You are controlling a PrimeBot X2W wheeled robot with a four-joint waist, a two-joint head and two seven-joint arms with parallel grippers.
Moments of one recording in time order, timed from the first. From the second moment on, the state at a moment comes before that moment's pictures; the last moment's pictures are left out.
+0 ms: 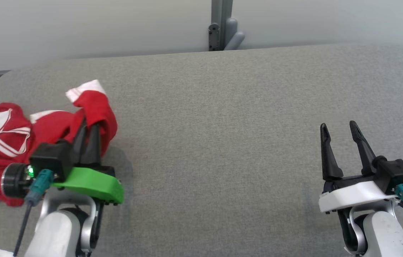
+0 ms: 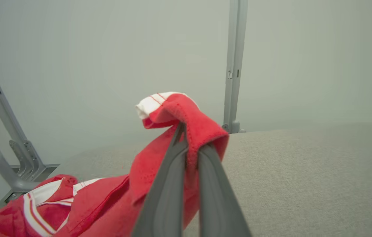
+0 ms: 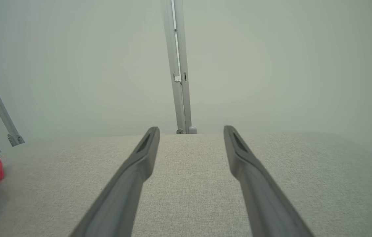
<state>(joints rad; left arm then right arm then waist) -0.22 0.27 -0.26 -0.08 -0.31 0.12 0.03 -0.13 -0.05 0.00 0.11 0.14 0.13 -0.26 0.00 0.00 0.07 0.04</state>
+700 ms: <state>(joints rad) -0.47 0.12 -0.54 0.15 -0.25 -0.02 0.10 -0.19 -0.05 0.05 0.10 0.24 0.13 -0.26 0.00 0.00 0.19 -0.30</state>
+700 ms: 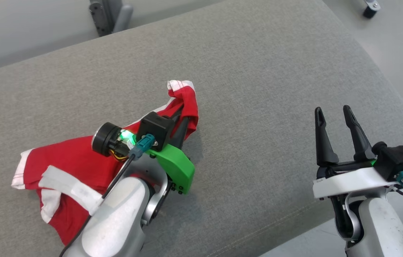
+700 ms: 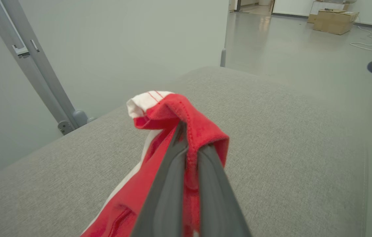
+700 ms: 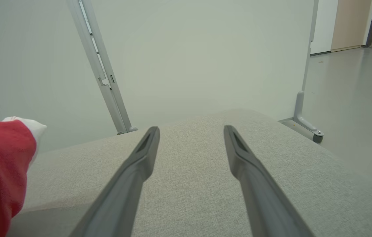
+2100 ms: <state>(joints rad) -0.24 0.27 -0.21 0.13 -0.44 0.17 -0.18 -0.14 -0.05 -0.02 0.11 0.15 0.13 -0.26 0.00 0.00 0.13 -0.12</state>
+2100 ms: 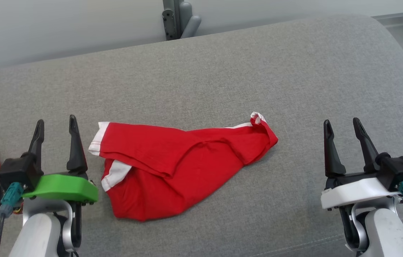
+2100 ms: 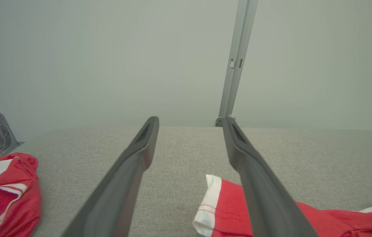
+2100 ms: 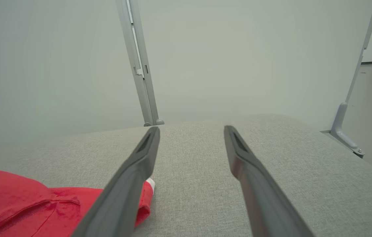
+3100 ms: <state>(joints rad) 0.01 0.30 -0.25 -0.06 -0.45 0.23 -0.12 -0.01 -0.05 -0.03 0.04 0.12 0.13 -0.18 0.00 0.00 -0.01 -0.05</state>
